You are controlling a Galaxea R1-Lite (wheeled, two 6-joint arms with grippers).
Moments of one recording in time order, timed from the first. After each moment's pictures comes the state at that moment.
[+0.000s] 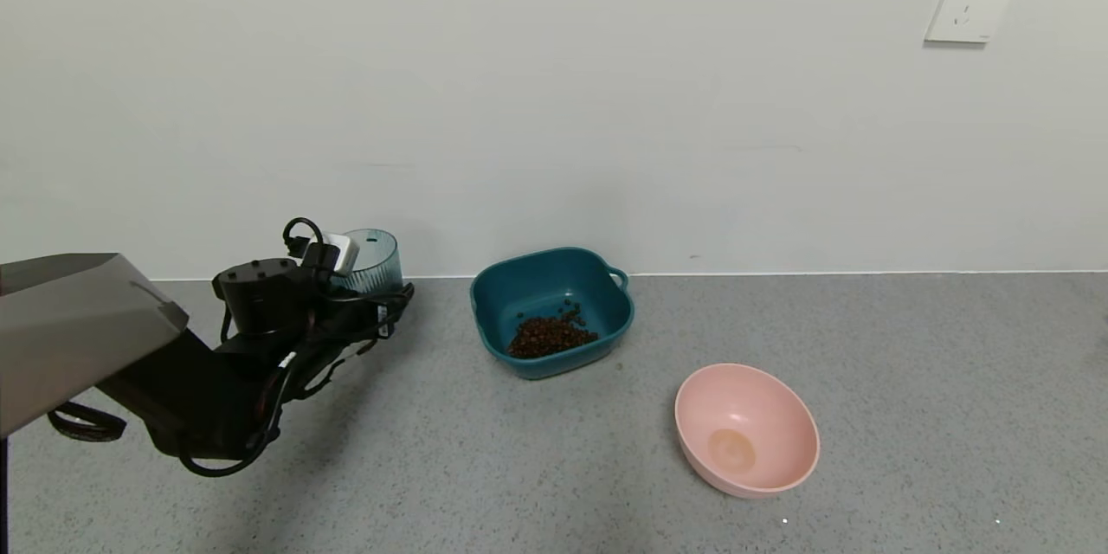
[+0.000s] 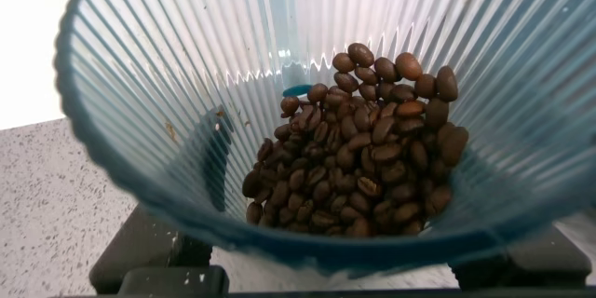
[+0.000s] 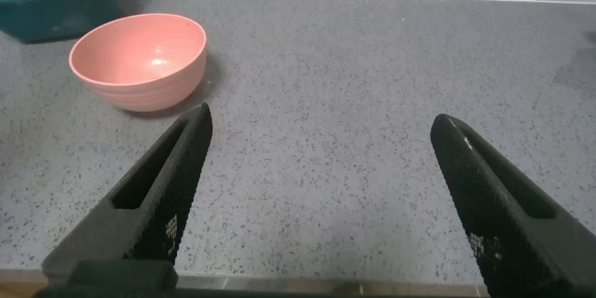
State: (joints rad) left arm -0.03 2.18 -0.82 -1.20 -0.01 0.16; right arm 0.00 0.00 0.00 0.00 0.00 0.01
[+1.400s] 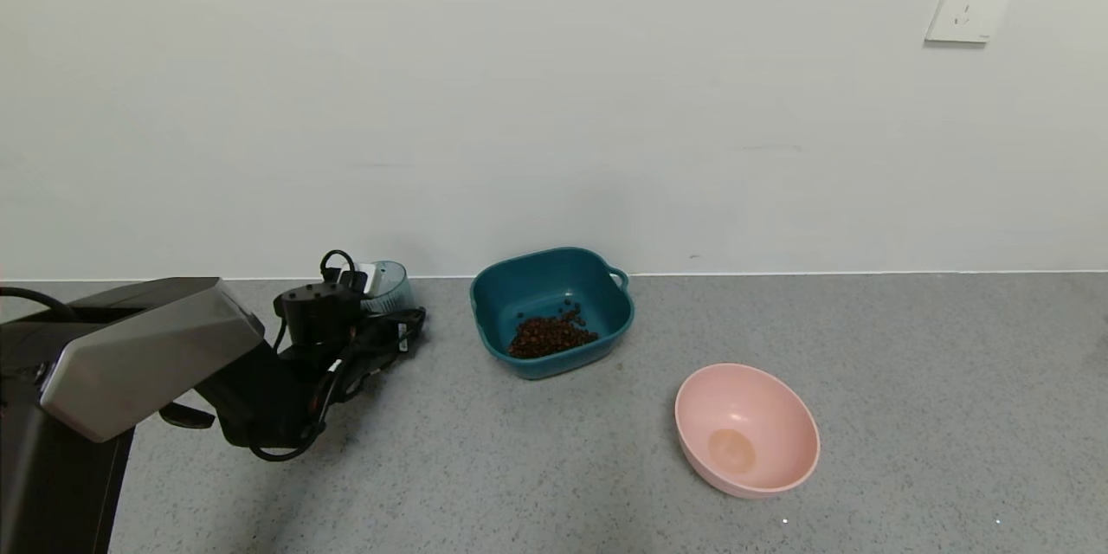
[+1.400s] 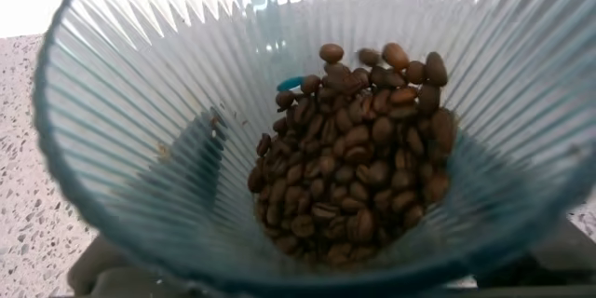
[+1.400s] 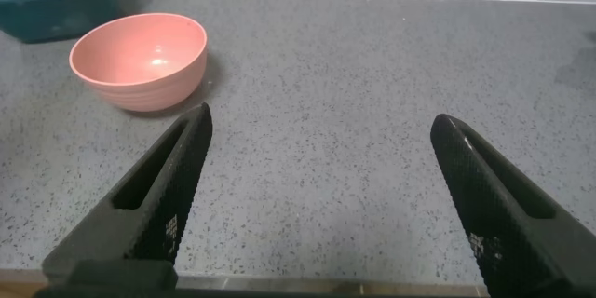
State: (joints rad) left arm -0.02 2.41 -1.02 -1.15 0.05 0.09; right arm 0.00 0.00 0.00 0.00 0.00 0.01
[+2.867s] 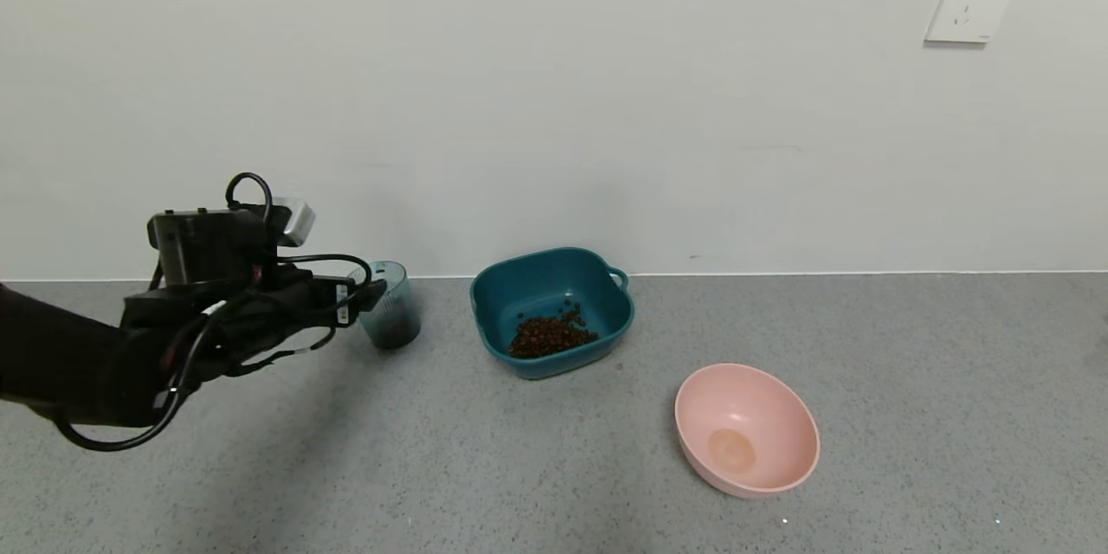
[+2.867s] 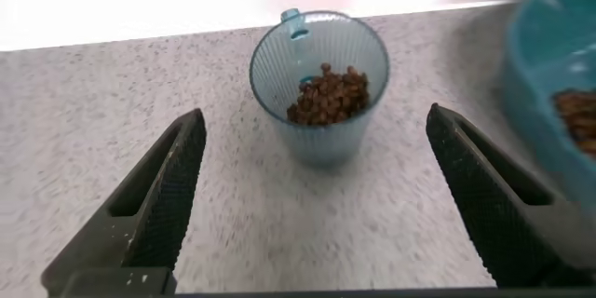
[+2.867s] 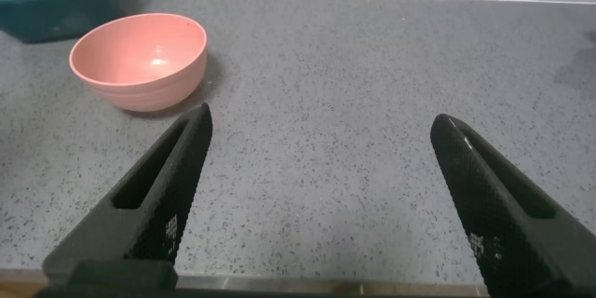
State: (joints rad) left arm -0.03 1.87 -0.86 -0.67 0.08 0.07; right arm 0.00 0.00 0.00 0.00 0.00 0.01
